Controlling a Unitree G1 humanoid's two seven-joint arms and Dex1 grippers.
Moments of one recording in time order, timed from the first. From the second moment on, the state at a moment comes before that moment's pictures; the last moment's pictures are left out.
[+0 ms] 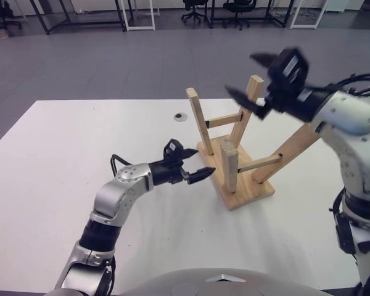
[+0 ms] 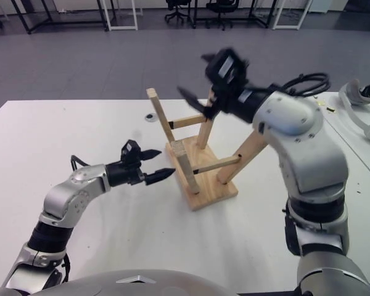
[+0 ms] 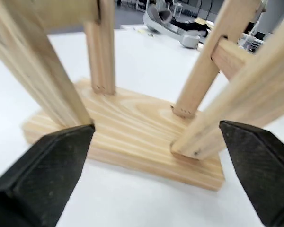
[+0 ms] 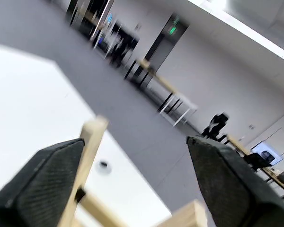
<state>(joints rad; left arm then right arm) -0.25 0.32 -0.15 -0.24 -0.47 0.66 -0.71 -0.69 -0.63 -0.05 -0.59 0.34 0.89 0.53</state>
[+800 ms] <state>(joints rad) -0.26 0.38 -0.04 -0.33 -0.50 0.69 -0.59 -0.16 -0.72 0.07 0.10 0.14 0.50 0.75</state>
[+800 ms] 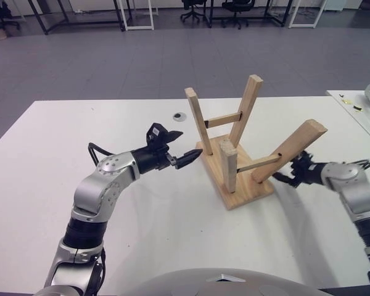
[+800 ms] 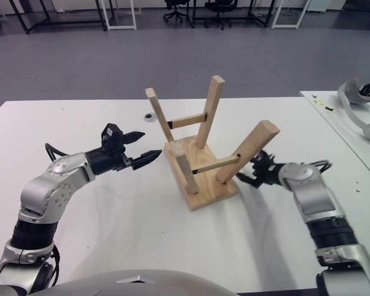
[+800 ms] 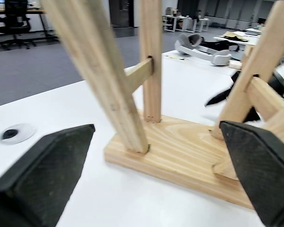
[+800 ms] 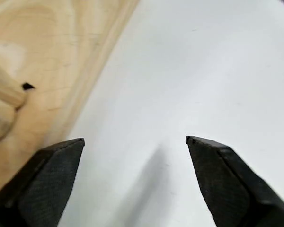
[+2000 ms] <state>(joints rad) -0.35 0.26 0.09 -0.57 -1.31 0.92 -0.20 -0.48 -0.38 -0.24 -0.52 0.69 1.02 0.30</state>
